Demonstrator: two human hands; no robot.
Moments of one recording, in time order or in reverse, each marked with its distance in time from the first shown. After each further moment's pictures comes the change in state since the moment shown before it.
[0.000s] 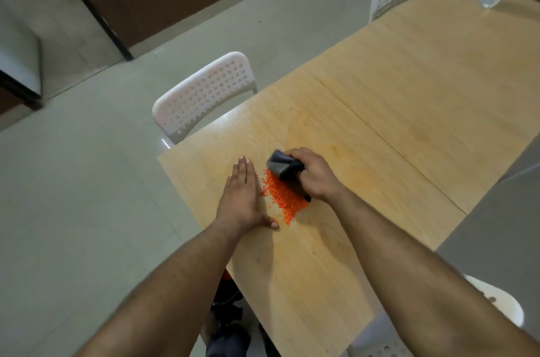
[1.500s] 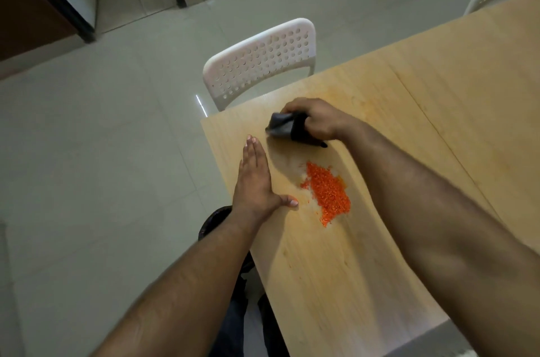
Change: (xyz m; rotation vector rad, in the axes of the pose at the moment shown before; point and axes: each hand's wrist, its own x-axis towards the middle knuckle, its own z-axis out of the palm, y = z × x) left_hand -0.004 -0.045 0.010 -0.382 0.224 -0.232; right_hand 0.134 -0.084 0.015 -0.260 -0.442 -0.261
